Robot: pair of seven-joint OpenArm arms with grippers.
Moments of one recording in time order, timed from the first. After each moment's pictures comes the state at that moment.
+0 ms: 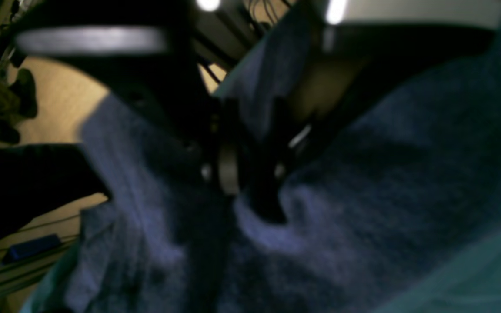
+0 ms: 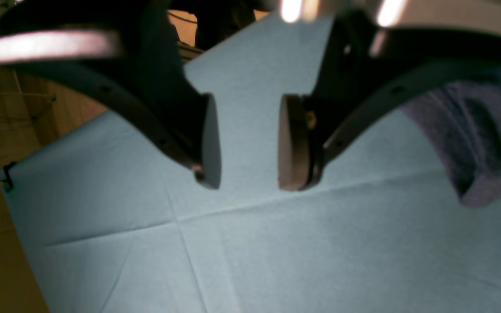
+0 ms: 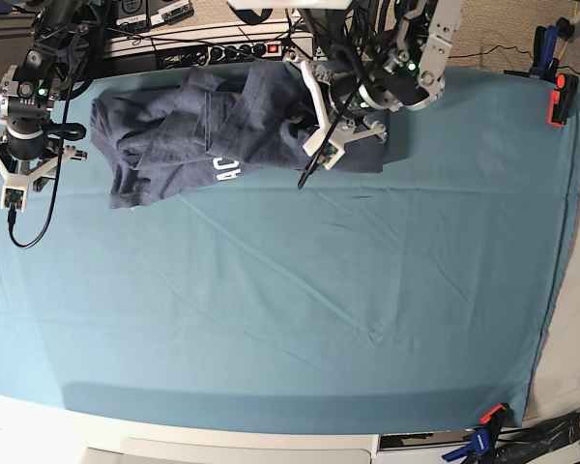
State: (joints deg) left arm 18.7 -3.0 19.7 110.6 -20.0 -19.6 56.4; right arm -17.6 17.8 32.1 116.9 -2.4 8.9 -52.7
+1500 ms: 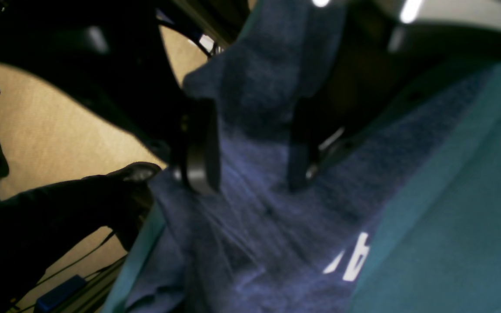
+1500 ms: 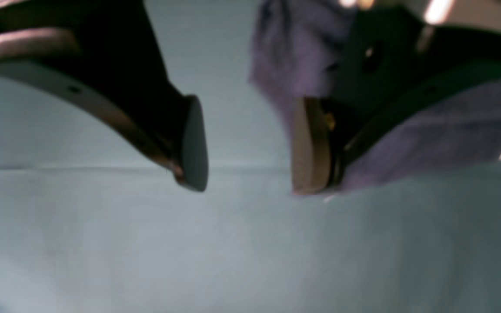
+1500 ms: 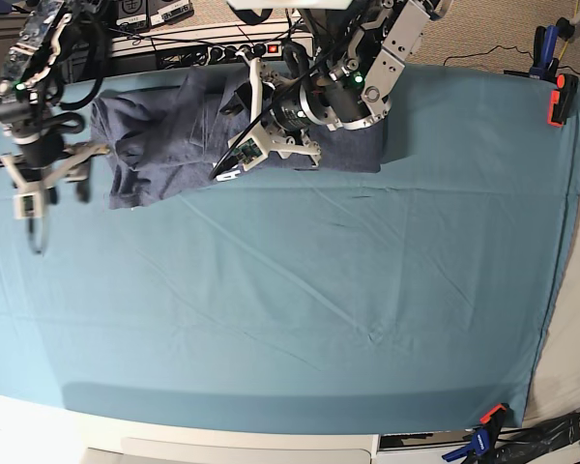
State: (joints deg) left arm 10.4 1.1 32.2 109.4 -15.1 -24.3 59.5; right arm -14.3 17.8 39.1 116.7 22.8 26.3 -56.8
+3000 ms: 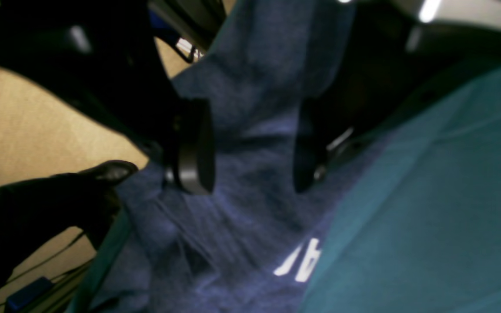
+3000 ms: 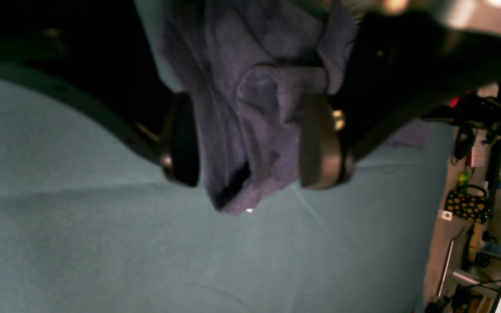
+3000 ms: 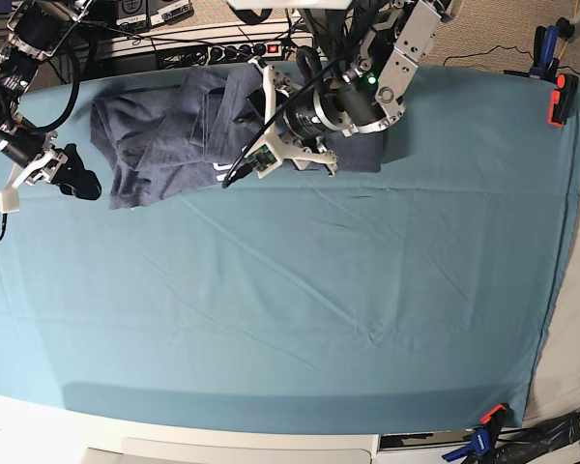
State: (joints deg) left arm 10.1 -0.9 30.3 112.3 -13.0 -24.4 59.5; right arm -4.5 26.7 44.1 77.0 72.7 39.4 -78.2
